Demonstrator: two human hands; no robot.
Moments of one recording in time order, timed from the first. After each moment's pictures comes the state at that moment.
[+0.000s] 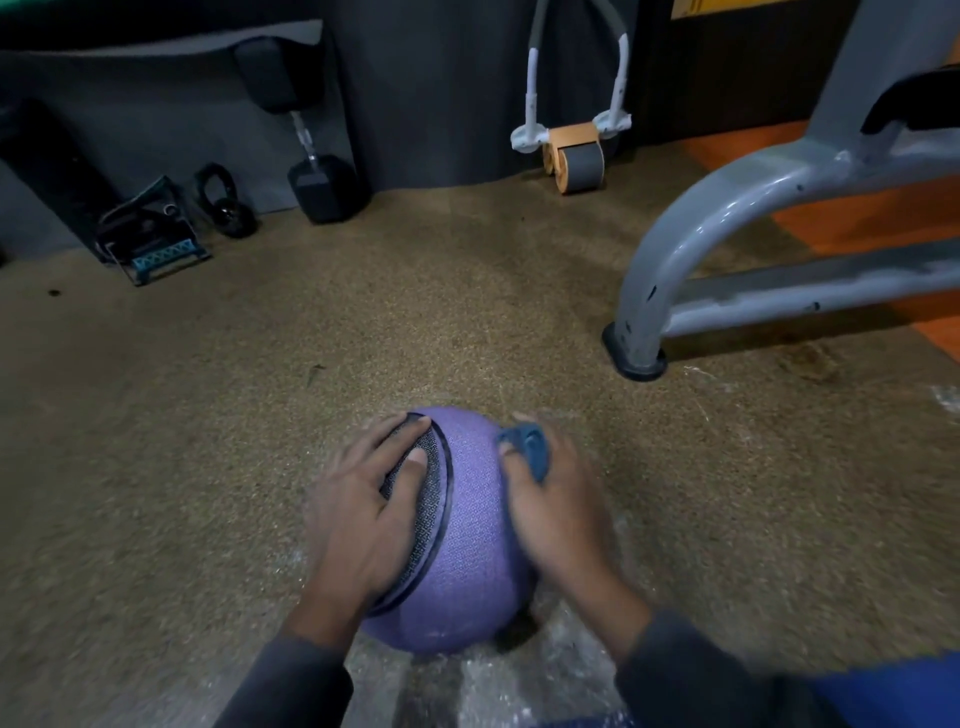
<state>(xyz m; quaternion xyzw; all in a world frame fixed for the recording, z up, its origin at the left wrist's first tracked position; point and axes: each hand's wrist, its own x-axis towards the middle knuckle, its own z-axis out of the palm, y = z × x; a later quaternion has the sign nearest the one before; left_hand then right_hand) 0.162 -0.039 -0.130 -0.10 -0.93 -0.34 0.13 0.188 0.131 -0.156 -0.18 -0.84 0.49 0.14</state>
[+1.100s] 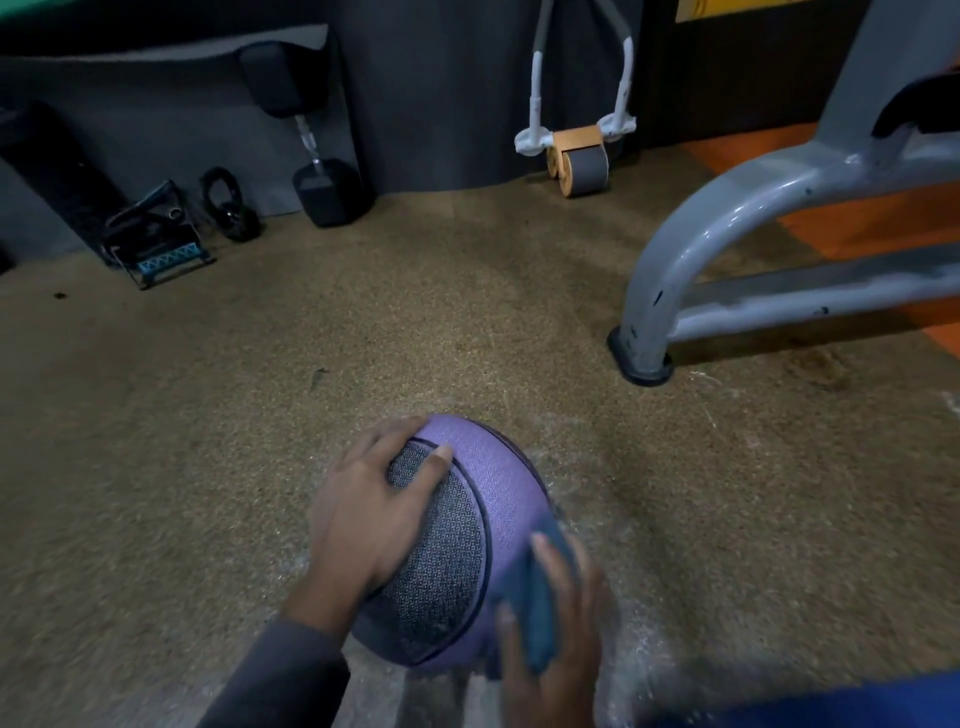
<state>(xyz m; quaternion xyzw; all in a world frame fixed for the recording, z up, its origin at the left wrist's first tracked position) 0.152 -0.036 -0.119 -0.05 -0.95 -0.30 0.06 0.268 0.088 -0.210 -0.11 -0.78 0.51 0.35</state>
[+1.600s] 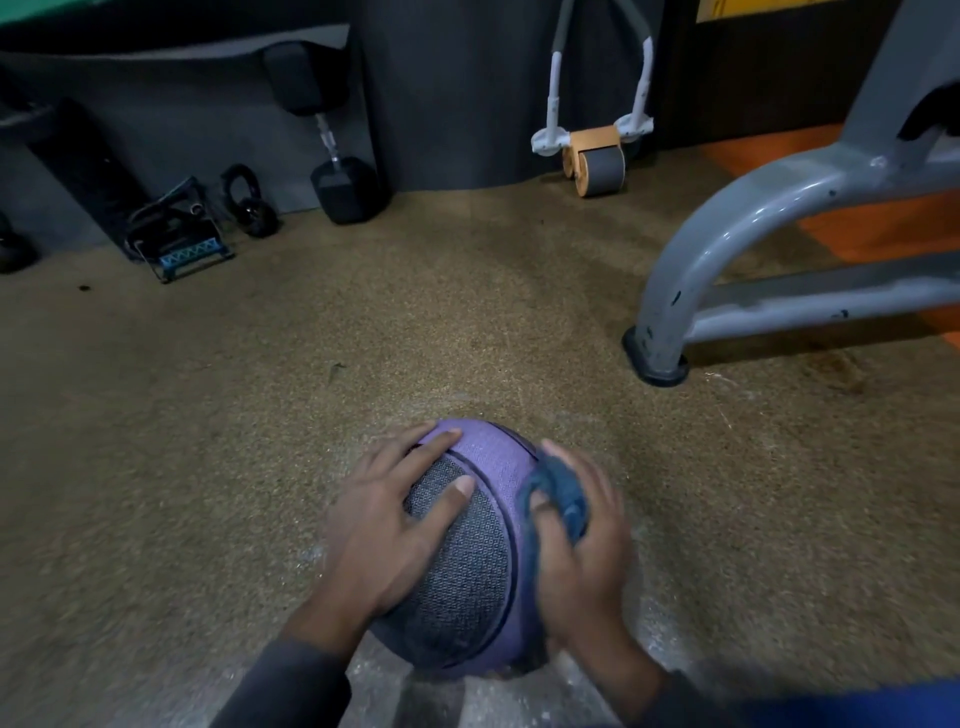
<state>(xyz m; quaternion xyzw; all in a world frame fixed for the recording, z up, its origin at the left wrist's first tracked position) 0.171 -0.051 -0.120 -0.15 -0.94 -0.31 0.08 0.222 0.110 -0.158 -0.15 -0.76 0.57 0.28</state>
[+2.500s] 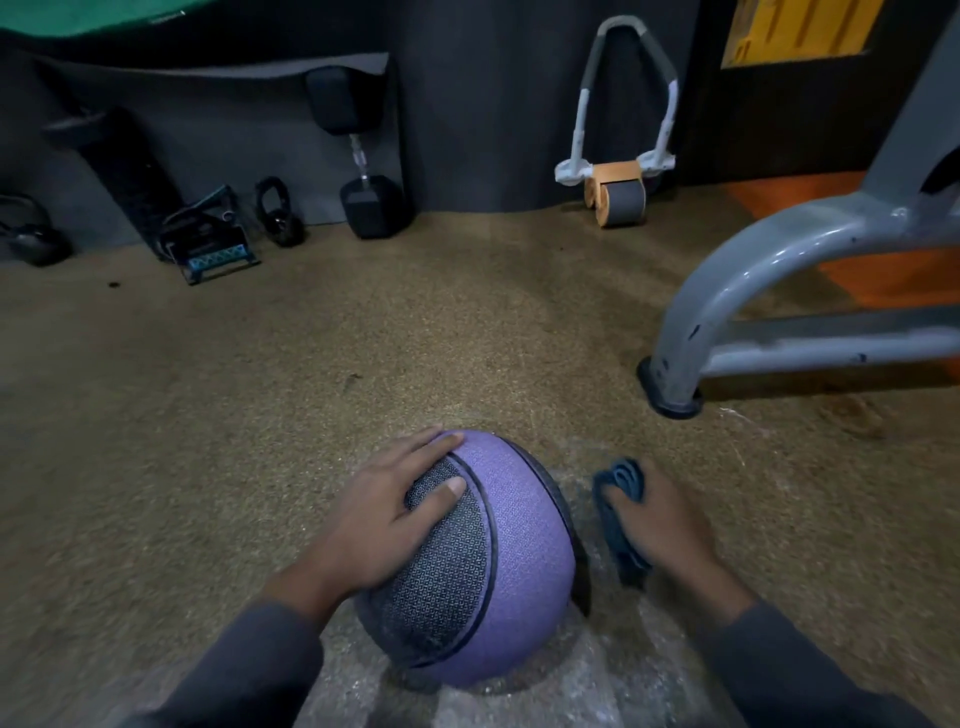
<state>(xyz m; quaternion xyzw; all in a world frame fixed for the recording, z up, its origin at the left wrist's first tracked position) 0.140 -0.078 -0.122 -0.21 -0.93 -0.31 0.00 0.164 0.209 -0.182 -0.23 -0.91 0.34 -0.03</state>
